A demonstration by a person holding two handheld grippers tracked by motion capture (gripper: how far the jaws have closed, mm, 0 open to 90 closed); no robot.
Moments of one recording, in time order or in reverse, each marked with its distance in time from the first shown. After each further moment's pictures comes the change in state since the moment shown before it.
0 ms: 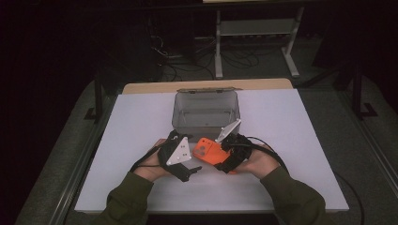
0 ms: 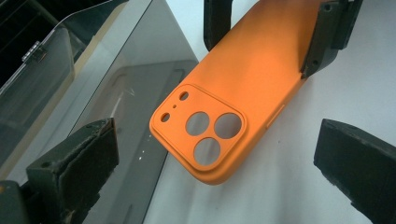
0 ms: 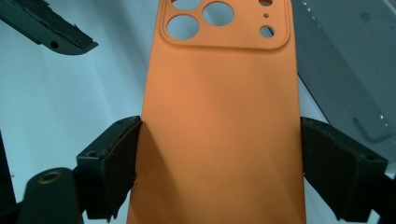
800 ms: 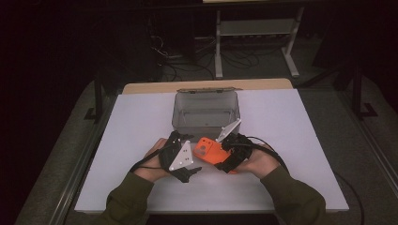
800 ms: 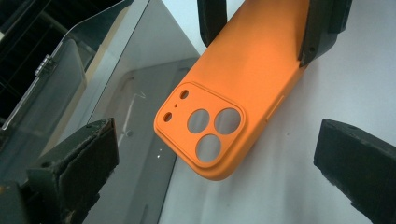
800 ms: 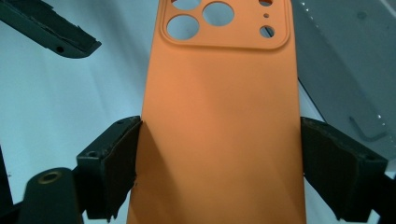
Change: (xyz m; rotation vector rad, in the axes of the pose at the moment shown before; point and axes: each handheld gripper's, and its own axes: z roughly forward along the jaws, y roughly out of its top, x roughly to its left) left arm -0.006 0.002 0.001 0.025 0.045 0.104; right arm -0.001 0.000 -0.001 0.002 -0.005 0.003
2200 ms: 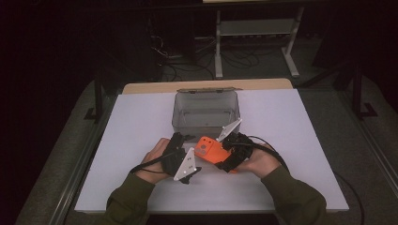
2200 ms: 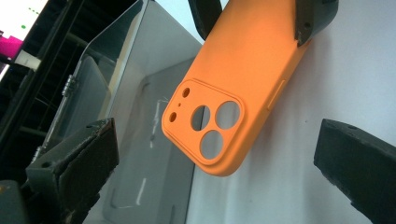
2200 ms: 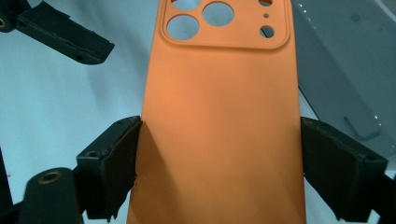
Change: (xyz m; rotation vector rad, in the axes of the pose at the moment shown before) left arm -0.012 0.003 0.002 0.027 0.093 0.167; right arm 0.000 0.000 -0.003 -0.005 -0.007 0.002
